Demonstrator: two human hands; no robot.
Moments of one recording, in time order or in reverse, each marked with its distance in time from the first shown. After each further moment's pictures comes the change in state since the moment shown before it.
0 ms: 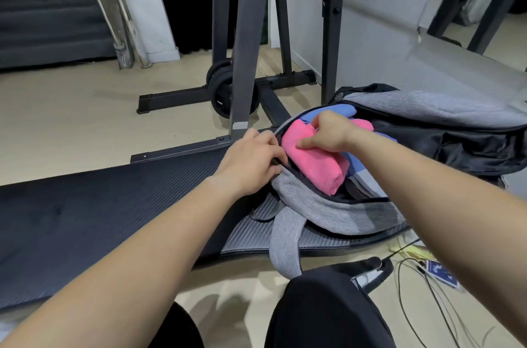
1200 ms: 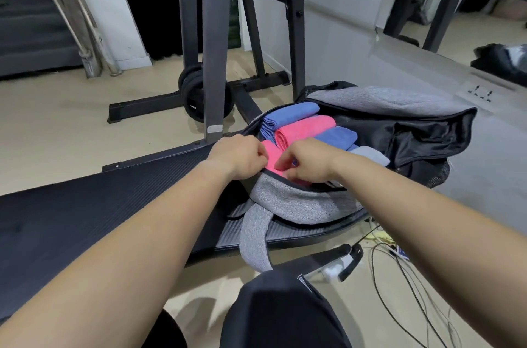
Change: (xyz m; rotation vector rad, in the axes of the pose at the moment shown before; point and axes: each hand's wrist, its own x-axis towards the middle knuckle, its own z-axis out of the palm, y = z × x) left_hand 0.036 0.037 -0.004 0.019 -0.261 -0.208; right_hand -0.062 0.031 0.012 -0.151 -0.143 -0.288
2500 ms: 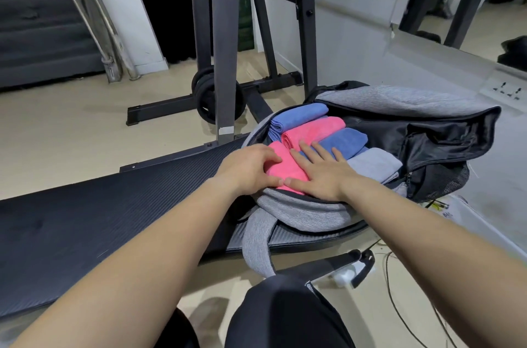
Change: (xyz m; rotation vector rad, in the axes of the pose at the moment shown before) left_hand 0.000 -0.003 0.030 -0.084 0.053 0.075; right_hand 0.003 0.038 0.045 -0.180 -0.010 0.127
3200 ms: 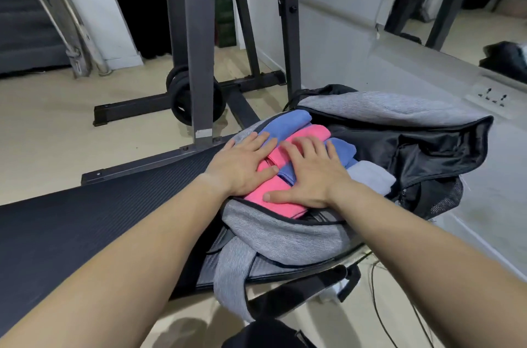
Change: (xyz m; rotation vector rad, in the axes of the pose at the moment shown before) left_hand 0.073 -0.011 0.031 0.185 -0.046 0.151; right_hand 0.015 0.014 -0.014 0.042 0.160 0.053
